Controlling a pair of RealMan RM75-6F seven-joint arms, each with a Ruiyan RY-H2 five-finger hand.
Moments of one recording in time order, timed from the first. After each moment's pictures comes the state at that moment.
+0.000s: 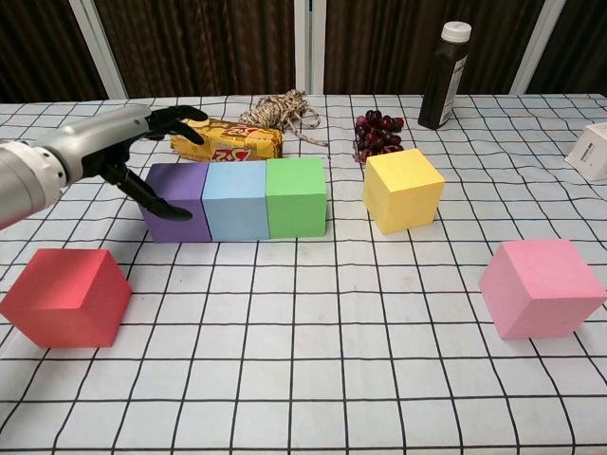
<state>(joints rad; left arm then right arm) -0.62 -1.61 -0.20 -1.50 1.12 1.01 0.07 0.18 -1.18 0.15 -1.57 -1.40 1.37 0.25</state>
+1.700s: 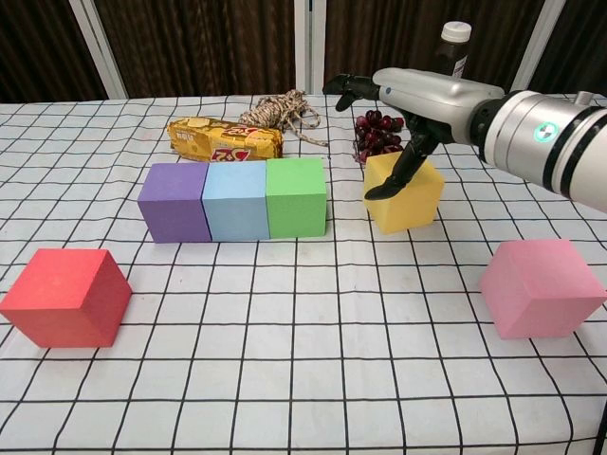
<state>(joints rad) -0.03 -1.26 0.00 -1.47 1.39 1.57 -0.33 0.77 -1.57 0.27 -1.60 -1.07 0.90 -0.39</state>
